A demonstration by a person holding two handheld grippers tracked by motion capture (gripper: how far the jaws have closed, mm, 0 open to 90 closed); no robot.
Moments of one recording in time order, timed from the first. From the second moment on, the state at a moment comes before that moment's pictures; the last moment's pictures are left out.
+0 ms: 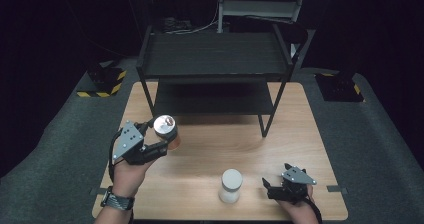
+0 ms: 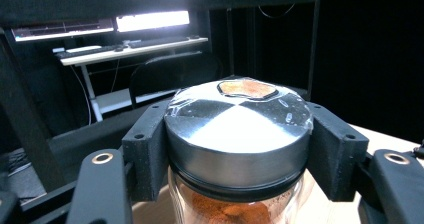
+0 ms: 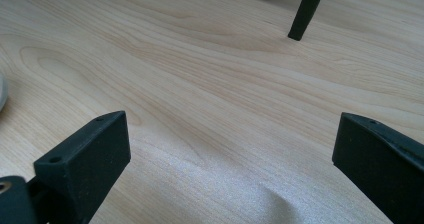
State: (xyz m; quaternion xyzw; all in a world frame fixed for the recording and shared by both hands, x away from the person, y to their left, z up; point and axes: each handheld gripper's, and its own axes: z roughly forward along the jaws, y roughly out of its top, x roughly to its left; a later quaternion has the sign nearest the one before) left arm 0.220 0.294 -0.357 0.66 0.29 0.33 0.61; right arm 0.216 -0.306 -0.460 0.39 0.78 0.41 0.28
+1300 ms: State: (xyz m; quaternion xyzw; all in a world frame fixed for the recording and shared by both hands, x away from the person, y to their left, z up) left arm 0.257 0.278 -0.246 0.64 0.27 0.36 0.63; right arm 0.216 -0.308 -0.460 0.40 0.77 0.41 0.28
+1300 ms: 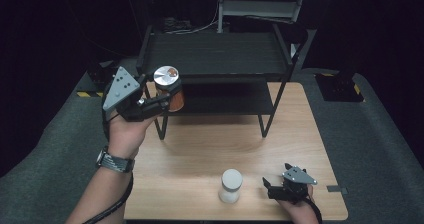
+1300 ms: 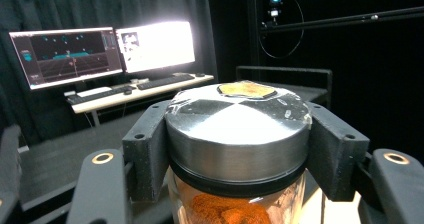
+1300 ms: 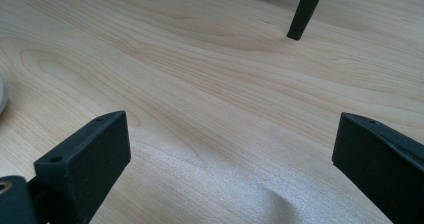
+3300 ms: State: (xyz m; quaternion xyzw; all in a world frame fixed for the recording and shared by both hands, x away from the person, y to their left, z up) left arm 0.367 0.215 -0.214 0.62 0.35 0.37 0.60; right arm 0.216 -0.315 -0.463 0.39 0.77 0.43 0.27
